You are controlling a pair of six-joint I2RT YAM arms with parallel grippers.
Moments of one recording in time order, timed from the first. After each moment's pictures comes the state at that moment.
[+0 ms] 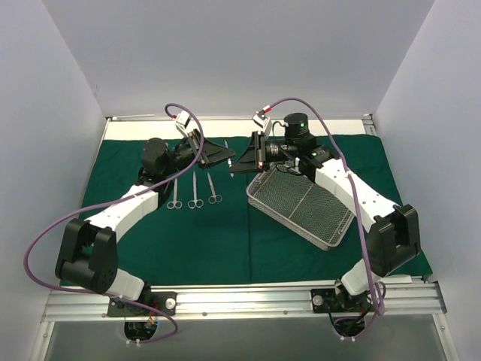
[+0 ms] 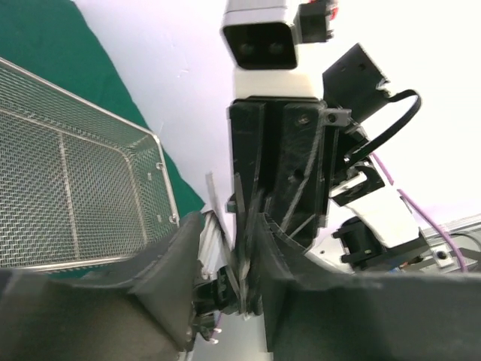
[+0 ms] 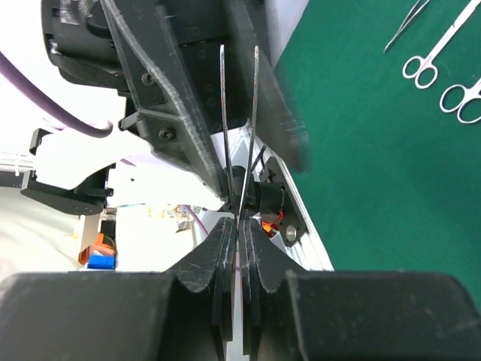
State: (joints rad) left arm -0.36 1.47 0.94 0.72 0.78 -1.26; right arm 0.47 1.56 1.31 -0.12 -0.97 0.82
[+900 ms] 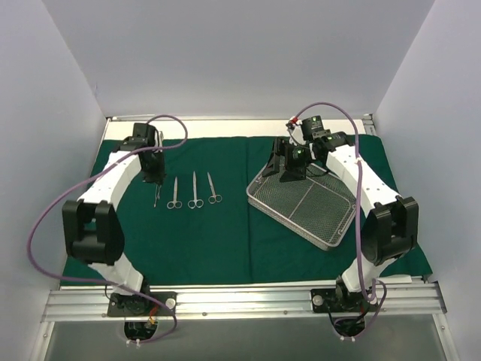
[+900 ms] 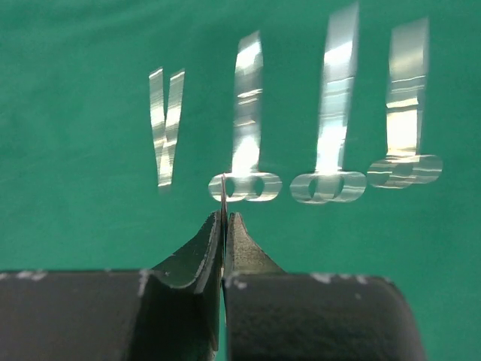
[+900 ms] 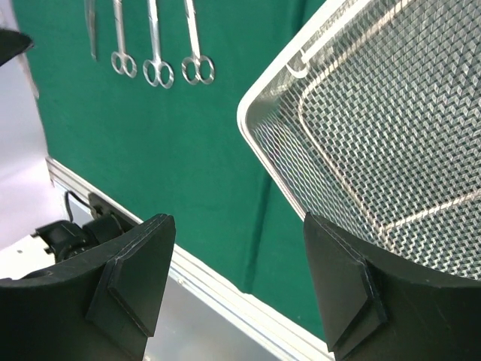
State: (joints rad) left arm -0.11 1.62 1.37 -0.79 0.02 -0.23; right arm 0.30 1.65 1.45 -0.79 -0.49 0.42
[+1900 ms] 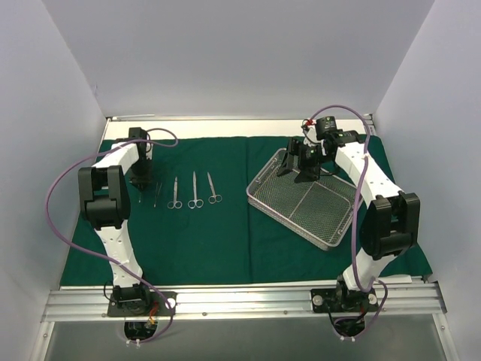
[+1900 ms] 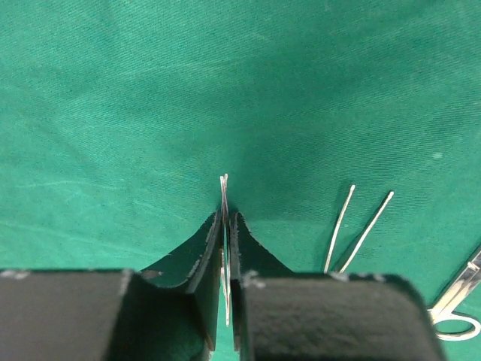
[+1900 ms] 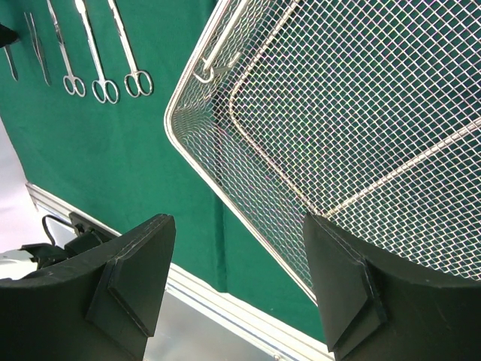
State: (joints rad) left arm 0.04 2.09 1.56 -0.81 -0.21 0.01; right arm 0.18 1.69 1.42 -0.84 -0.47 0.37
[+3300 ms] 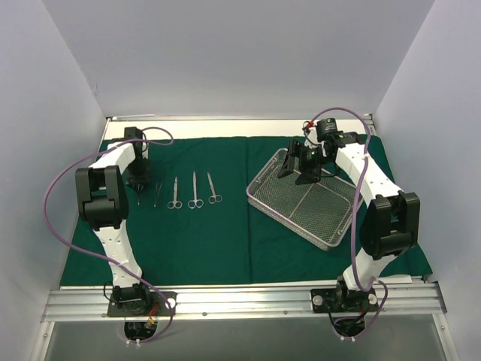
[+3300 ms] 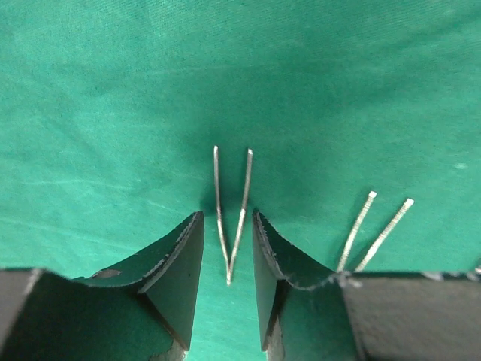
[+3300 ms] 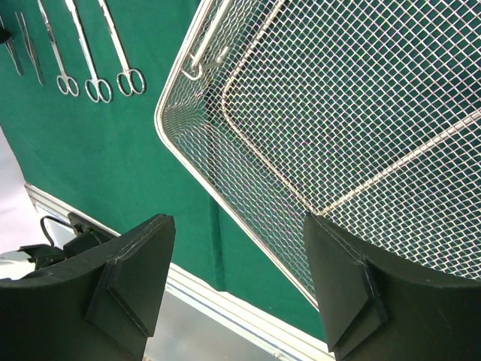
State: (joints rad) left arm 0.07 2.09 1.57 -0.81 -0.20 0.00; right arm 0.17 1.69 1.40 -0.84 -0.47 0.37
